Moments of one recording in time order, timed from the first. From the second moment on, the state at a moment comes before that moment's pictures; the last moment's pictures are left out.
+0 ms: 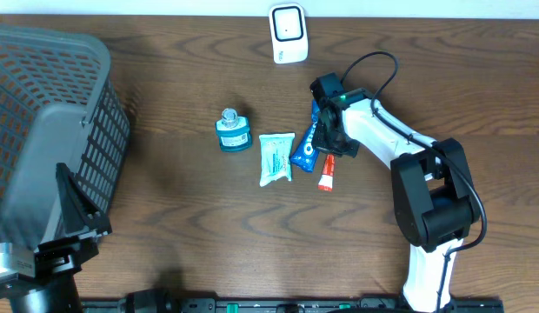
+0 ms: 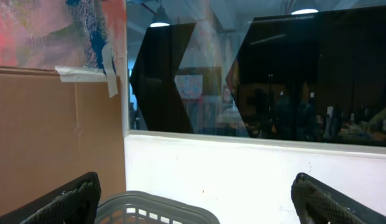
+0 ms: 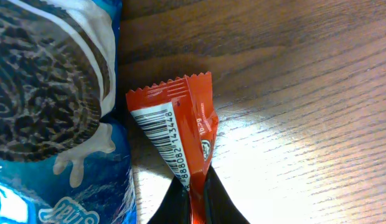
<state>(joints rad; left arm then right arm) 0.17 0.35 1.09 -0.40 -0.08 0.01 0.39 2.09 1.44 -0.84 0.07 0.72</state>
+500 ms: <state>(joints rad) 0.17 0.35 1.09 -0.40 -0.08 0.01 0.39 2.15 1.53 -1.13 0.04 0.68</state>
